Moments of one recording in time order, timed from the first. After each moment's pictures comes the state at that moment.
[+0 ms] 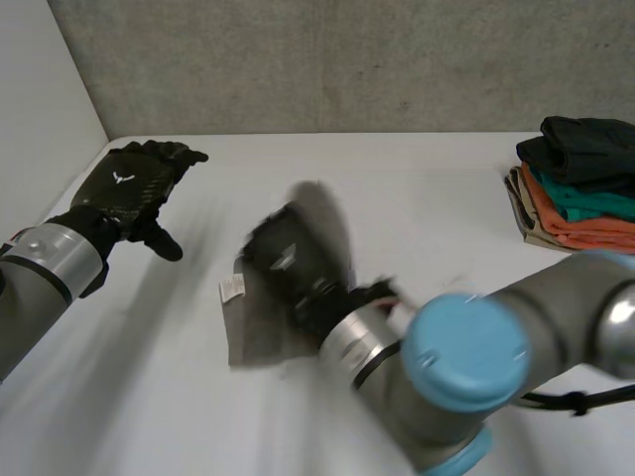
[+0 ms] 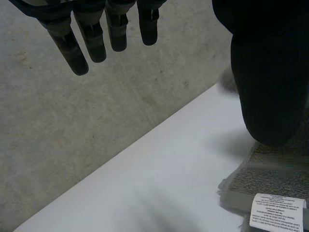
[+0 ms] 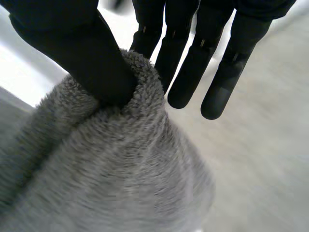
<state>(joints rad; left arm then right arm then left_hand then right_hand) 4.56 -1.70 -1.76 3.40 -1.17 3.39 2.42 -0.99 1.54 -0.60 1.35 2.47 0.19 0.20 0.21 0.20 0.05 1.01 1.07 1.07 1.08 0.90</state>
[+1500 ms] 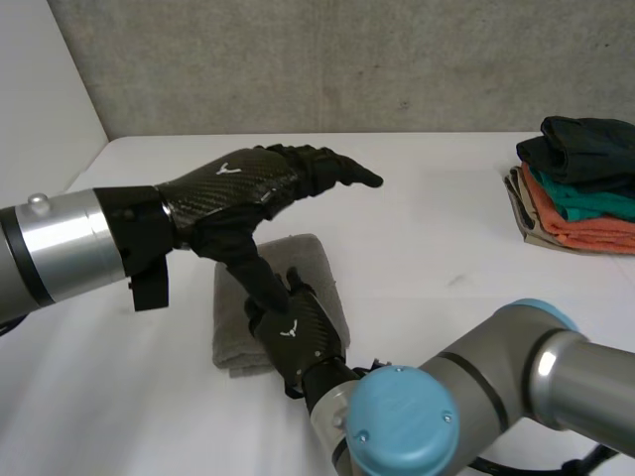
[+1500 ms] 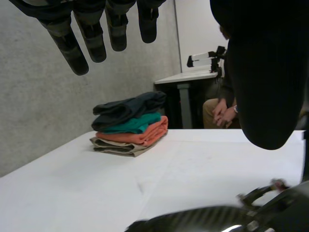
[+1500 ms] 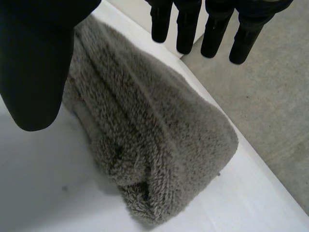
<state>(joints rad) 4.43 -1.69 -1.42 2.86 -0.57 3.23 2.53 -0.91 1.57 -0.50 1.67 2.65 0.17 0.20 0.21 0.20 0.05 0.29 0.30 0.30 0.30 0.14</state>
